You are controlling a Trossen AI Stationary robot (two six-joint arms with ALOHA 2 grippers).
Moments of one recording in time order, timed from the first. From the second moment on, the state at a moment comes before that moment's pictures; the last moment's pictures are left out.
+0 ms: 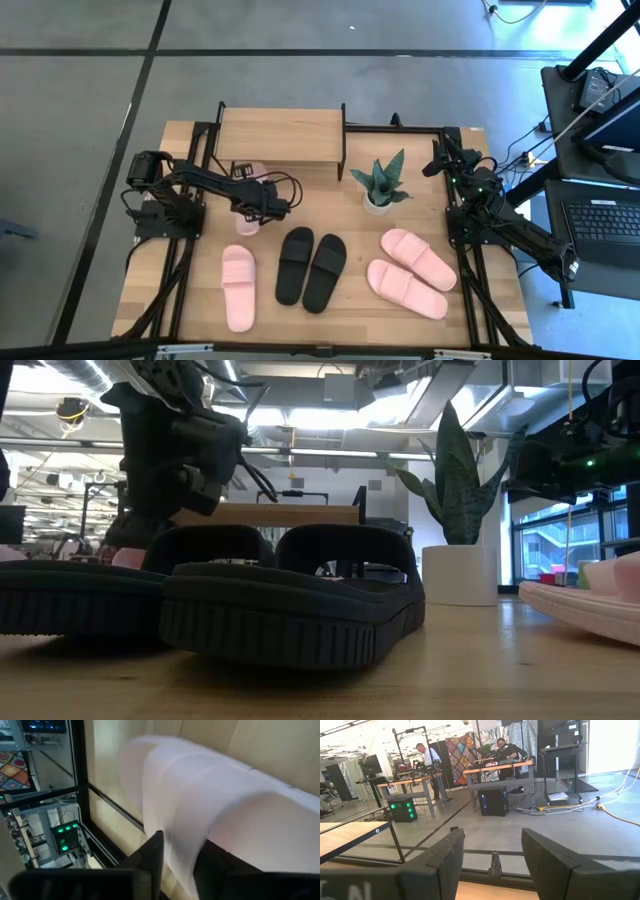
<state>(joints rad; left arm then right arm) 0.00 1.64 0.90 -1.08 -0.69 -0.39 -0.64 0.01 0.01 0.08 0.57 0.15</state>
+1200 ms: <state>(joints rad) -0.41 1.29 0.97 -1.02 -0.38 -0.67 -0.64 0.01 0.01 0.08 0.57 0.15</state>
